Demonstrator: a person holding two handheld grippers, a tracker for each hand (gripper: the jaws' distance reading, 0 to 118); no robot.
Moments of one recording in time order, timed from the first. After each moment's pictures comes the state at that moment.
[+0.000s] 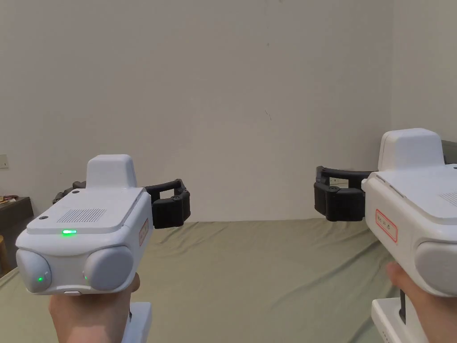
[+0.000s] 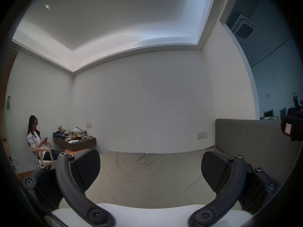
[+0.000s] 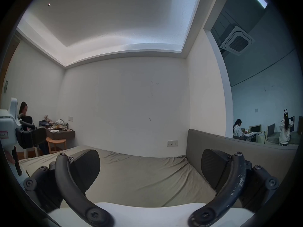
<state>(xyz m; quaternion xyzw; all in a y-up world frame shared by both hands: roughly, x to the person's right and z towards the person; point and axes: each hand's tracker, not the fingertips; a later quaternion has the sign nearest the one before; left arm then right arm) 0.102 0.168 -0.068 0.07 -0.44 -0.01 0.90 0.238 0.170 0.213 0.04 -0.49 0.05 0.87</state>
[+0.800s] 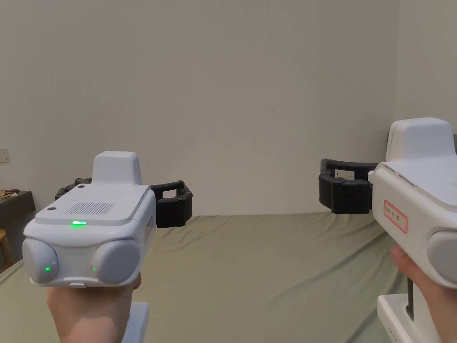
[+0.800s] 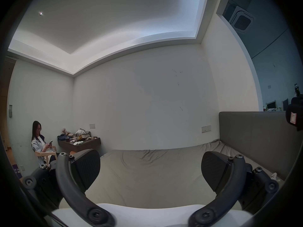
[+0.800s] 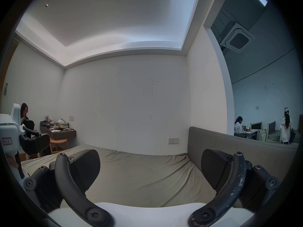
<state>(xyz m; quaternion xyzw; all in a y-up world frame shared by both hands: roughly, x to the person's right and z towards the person) 0.114 0.165 -0.073 0.06 -0.42 -0.05 0.90 0.242 0.173 0.210 0.03 -0.48 0.04 0.87</state>
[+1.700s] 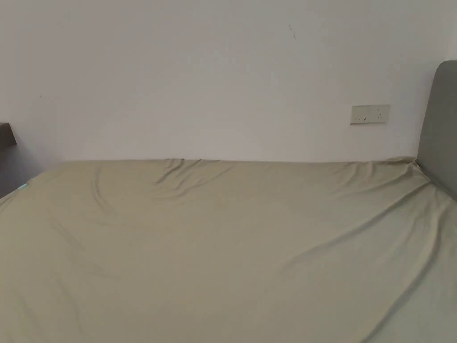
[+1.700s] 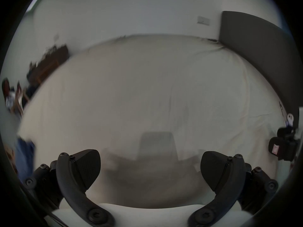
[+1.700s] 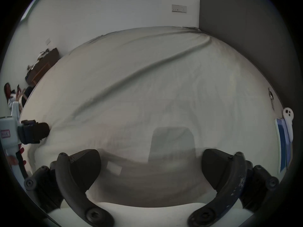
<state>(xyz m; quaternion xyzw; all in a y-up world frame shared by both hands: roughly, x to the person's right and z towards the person) 0.276 -0.320 -0.165 -0.42 -0.40 -0.21 0.78 0.419 -0.301 0.124 -0.40 -0.42 -0.26 0.77</state>
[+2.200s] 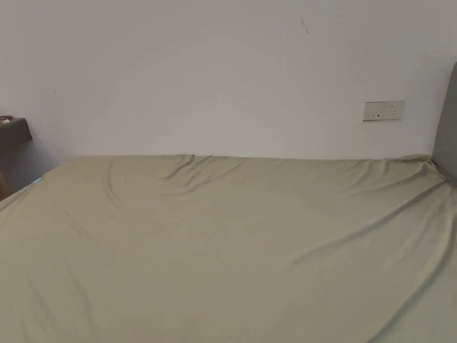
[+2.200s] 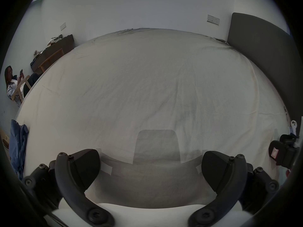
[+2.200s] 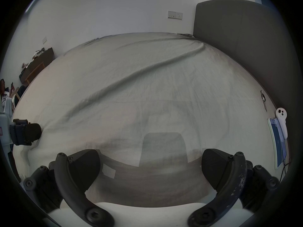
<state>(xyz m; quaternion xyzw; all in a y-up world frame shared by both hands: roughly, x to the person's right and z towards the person) 0.274 -0.307 -0.164 -0.39 -0.41 -0.22 0.80 0.402 -0.301 0.112 -0.38 -0.46 -0.22 0.77</state>
